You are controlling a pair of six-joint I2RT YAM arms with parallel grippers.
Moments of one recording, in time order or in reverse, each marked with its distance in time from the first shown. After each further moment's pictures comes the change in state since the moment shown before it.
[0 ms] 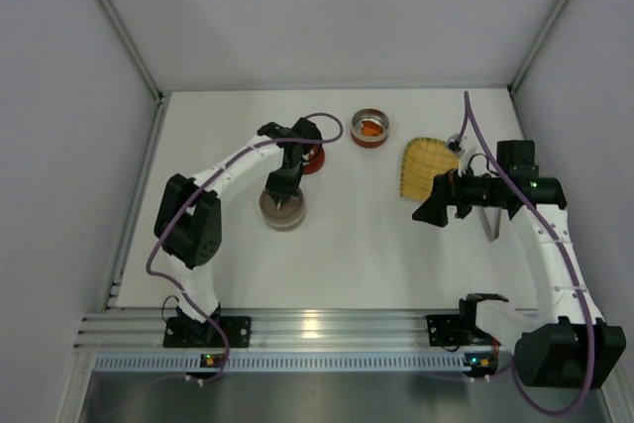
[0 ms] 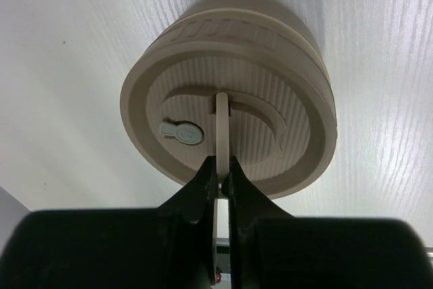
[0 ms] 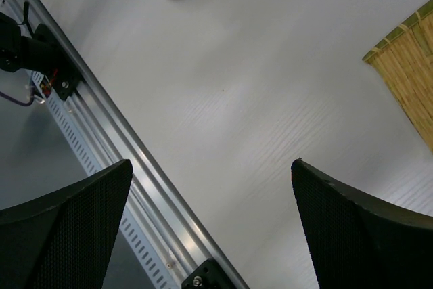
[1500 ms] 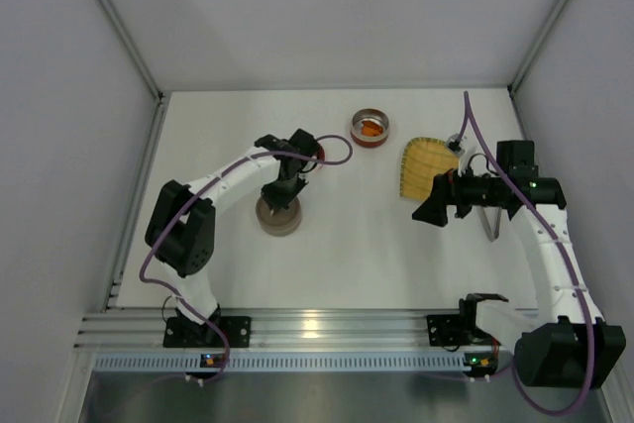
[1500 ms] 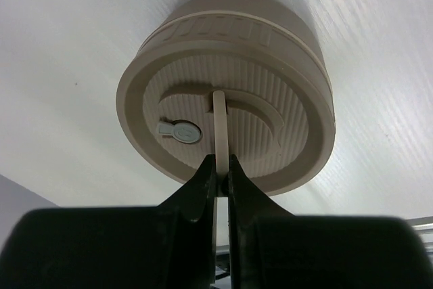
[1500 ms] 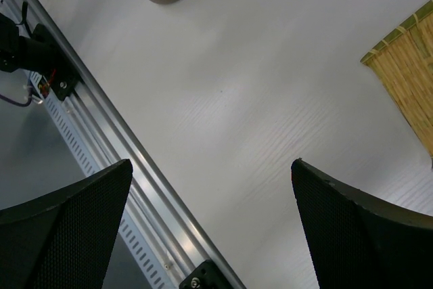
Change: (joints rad) left arm -0.020 -0.059 -0.134 0.077 0.030 0.355; right arm 0.000 0.000 -0.006 0.014 0.000 0.002
